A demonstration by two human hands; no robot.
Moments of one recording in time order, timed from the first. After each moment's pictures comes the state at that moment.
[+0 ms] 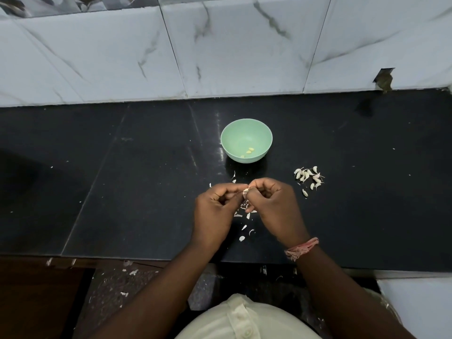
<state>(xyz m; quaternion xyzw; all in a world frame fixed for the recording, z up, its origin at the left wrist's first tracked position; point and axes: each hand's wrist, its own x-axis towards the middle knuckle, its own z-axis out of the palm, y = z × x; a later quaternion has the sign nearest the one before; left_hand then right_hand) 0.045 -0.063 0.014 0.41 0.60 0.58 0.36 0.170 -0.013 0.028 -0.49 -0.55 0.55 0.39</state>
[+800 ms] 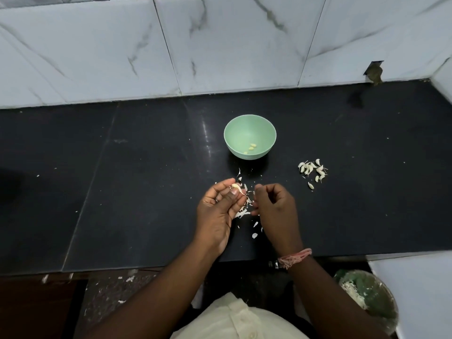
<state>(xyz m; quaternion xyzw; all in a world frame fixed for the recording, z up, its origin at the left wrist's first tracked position) 0.013 -0.063 -0.004 0.11 0.44 0.67 0.59 0.134 -0.039 0.001 -0.61 -0.47 0.48 0.42</state>
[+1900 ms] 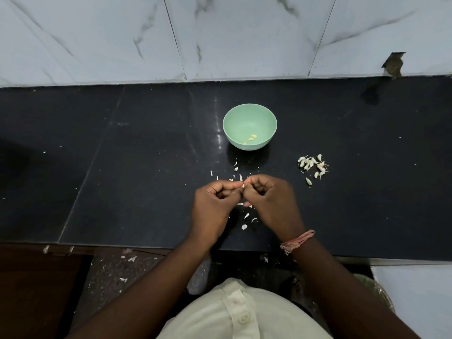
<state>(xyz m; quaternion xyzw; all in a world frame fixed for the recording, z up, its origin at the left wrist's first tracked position) 0.036 -0.072 -0.002 0.32 0.64 0.55 0.42 0.164 -0.018 0.002 -0.51 -0.63 0.49 0.32</state>
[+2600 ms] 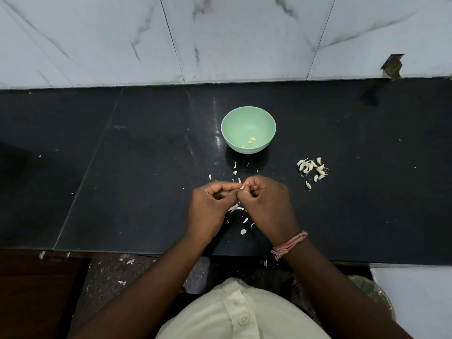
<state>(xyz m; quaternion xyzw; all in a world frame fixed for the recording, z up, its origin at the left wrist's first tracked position) 0.025 -0.062 -0.006 0.34 0.63 0.54 0.44 0.153 -0.012 0.002 -0.54 -0.70 0.36 0.31</state>
